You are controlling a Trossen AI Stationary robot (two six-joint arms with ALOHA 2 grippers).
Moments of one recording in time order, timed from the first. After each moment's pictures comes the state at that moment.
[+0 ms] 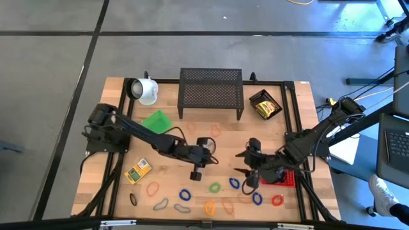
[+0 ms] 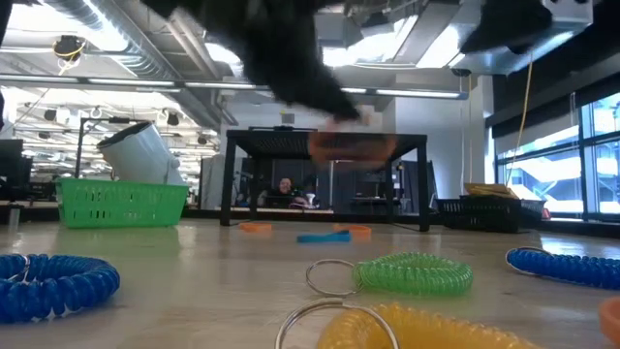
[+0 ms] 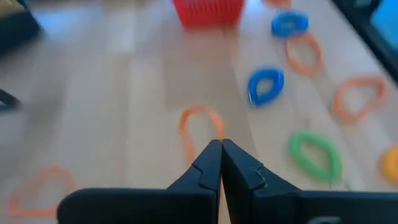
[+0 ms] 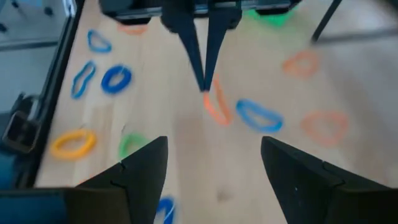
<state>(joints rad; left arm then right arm) -0.29 1.76 1.11 -0.02 -0.19 -0.05 0.66 1.34 0.92 -0.39 0.59 0.55</state>
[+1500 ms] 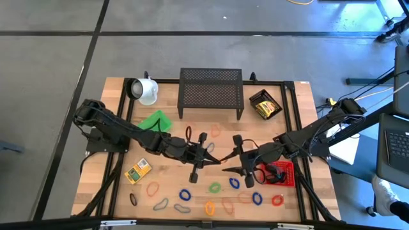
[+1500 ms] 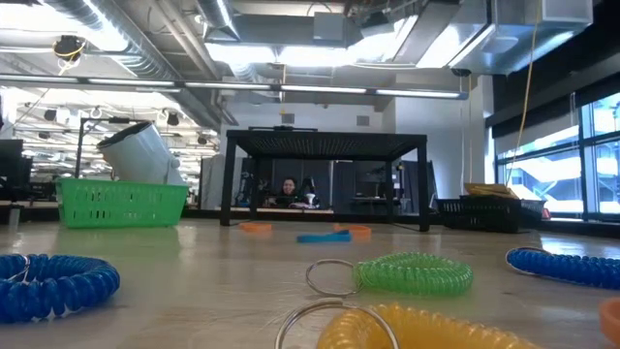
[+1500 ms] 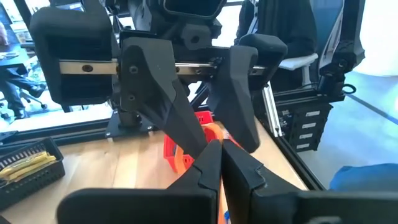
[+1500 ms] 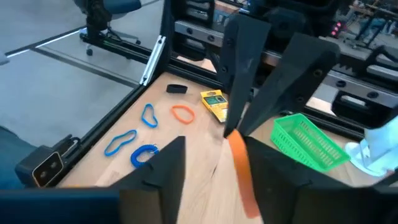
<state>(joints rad) -0.33 1.59 1.11 0.29 -0.18 0.02 0.51 1.34 0.92 0.09 0.27 -0.14</state>
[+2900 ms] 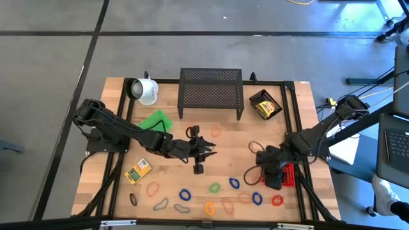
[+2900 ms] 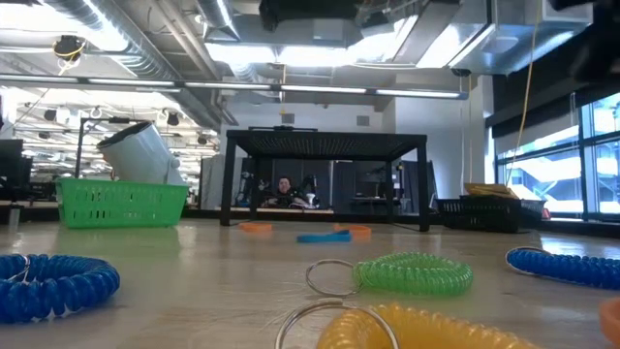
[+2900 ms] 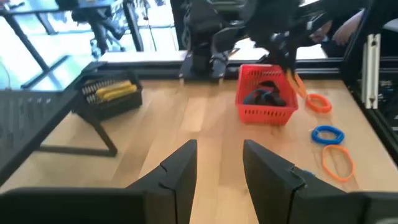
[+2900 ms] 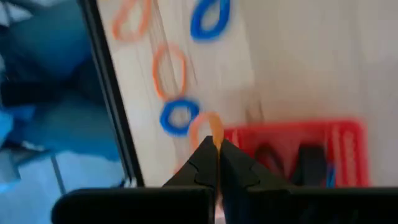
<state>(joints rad) -0.33 1.59 1.11 0.07 -0.49 -0.12 0.64 1.23 0.92 -0.85 -0.14 0.92</state>
